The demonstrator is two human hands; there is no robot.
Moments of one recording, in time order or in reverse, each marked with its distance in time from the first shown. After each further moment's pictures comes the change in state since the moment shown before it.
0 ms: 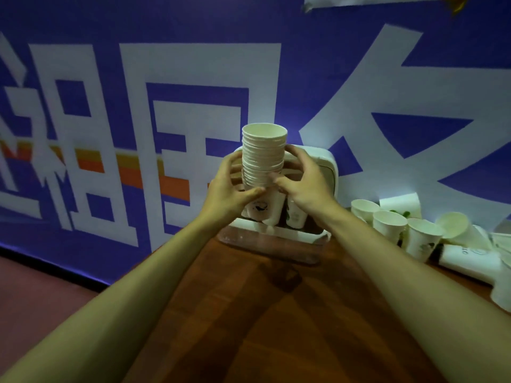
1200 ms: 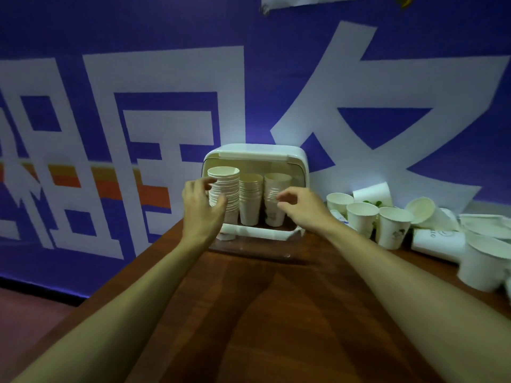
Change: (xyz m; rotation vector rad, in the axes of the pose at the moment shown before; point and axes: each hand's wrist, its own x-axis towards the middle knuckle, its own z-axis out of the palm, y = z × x) left_hand -0.003 -0.027 0.035 0.338 0.280 -0.051; right_hand -0.017 0.060 -0.047 -0.344 -0.109 0.225
